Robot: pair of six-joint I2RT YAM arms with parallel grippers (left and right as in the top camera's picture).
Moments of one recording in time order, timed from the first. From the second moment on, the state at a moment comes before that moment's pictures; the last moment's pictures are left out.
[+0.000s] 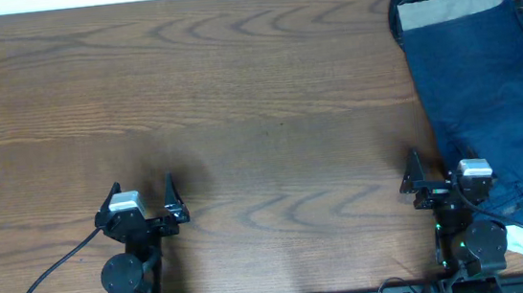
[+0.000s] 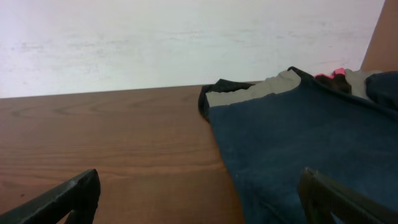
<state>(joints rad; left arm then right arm) 0.00 0.01 0.02 -0.11 -0.01 -0.14 0.05 0.01 0.01 -0.06 0.11 0.08</state>
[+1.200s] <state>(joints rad) 0.00 0.05 0.07 -0.23 -0.01 -0.31 0.05 0.13 0.13 -0.26 0.08 0.13</state>
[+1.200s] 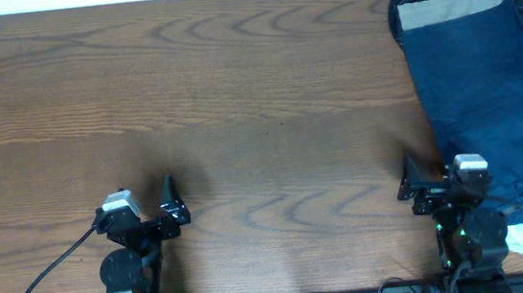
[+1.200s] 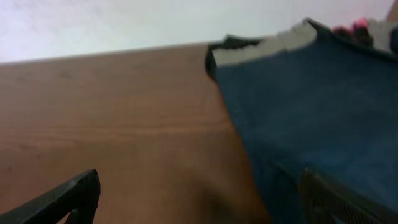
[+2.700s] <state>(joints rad) 0.00 0.94 0.60 -0.78 0.24 -0.34 -0.05 1.49 0.79 -0.77 0.45 0.29</state>
